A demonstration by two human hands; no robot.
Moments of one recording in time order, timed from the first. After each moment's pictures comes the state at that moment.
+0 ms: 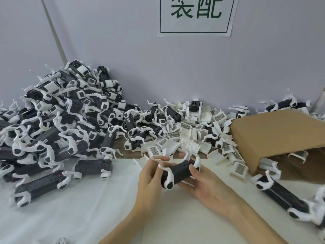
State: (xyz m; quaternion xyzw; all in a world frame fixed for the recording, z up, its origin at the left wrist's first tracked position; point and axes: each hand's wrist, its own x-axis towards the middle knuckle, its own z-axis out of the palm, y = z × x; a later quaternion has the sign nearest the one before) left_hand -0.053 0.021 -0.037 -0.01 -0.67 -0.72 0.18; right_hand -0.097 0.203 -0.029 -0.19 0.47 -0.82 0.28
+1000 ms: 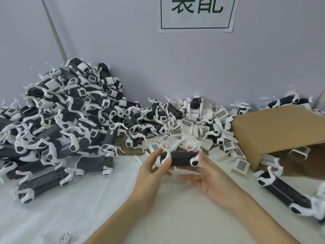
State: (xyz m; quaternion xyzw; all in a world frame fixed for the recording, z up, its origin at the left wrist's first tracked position) left_hand -0.061 0.006 -0.038 0.00 -0.62 -0.78 0.07; right_hand -0.094 0.208 -0.017 -0.12 0.50 -0.82 0.25
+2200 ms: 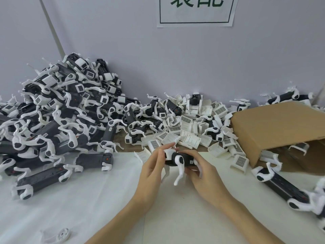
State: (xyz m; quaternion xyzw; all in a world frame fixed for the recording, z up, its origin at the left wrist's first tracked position) left_hand -0.051 0.015 -0.034 -0.08 -0.67 -0.73 0.13; right_hand -0.088 0.196 -0.042 -0.25 0.79 -0.56 -0.06
